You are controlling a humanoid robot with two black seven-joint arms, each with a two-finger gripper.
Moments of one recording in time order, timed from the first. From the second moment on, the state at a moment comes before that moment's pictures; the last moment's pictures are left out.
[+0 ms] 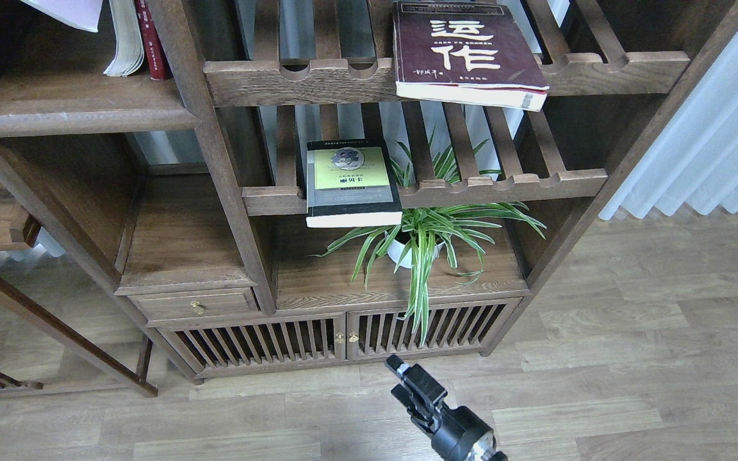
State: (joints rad) left arm -1.24 0.56 -0.85 -0.60 0.31 -0.49 -0.09; right arm -0.03 0.02 0.86 0.89 0.17 0.58 -0.05
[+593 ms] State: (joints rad) left arm -1.26 0.46 -0.85 -0.54 0.47 -0.49 -0.32; right arm 0.08 0.02 0.98 1.02 0.28 0.58 0.09
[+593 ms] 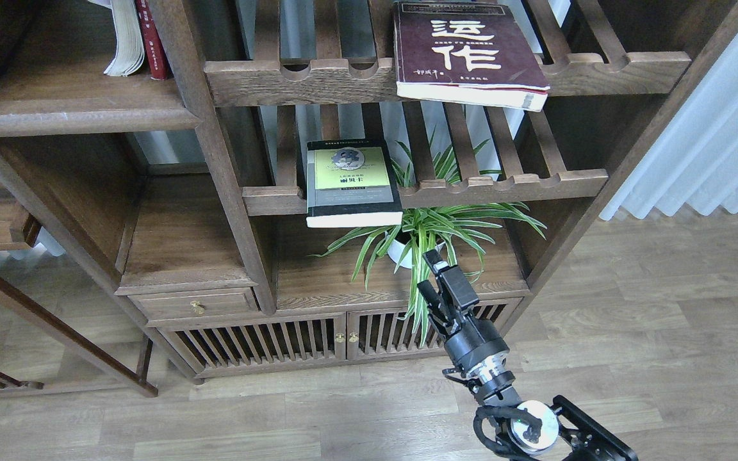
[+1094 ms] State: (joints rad) left arm -1.14 0.33 -1.01 -0.54 0.41 -0.48 -0.49; right arm 0.08 0.01 0.98 1.07 0.30 0.58 0.15
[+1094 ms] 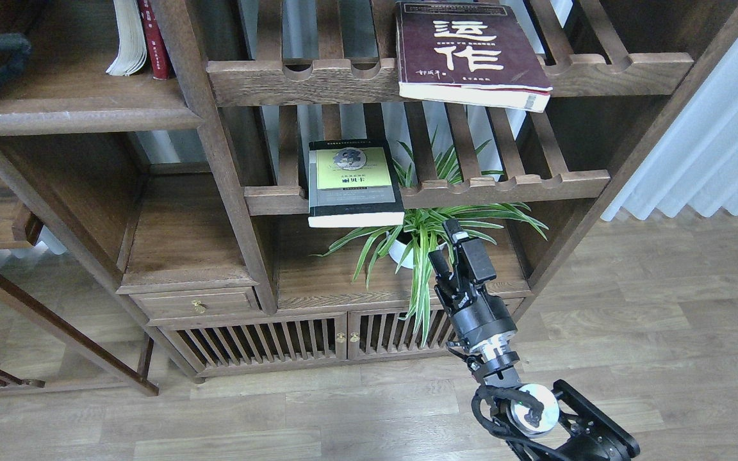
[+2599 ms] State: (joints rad) left arm -0.55 0.85 -1.05 -1.30 0.04 -0.49 -0.30; right arm 0.08 -0.08 1.00 1.25 0.30 0.58 0.15
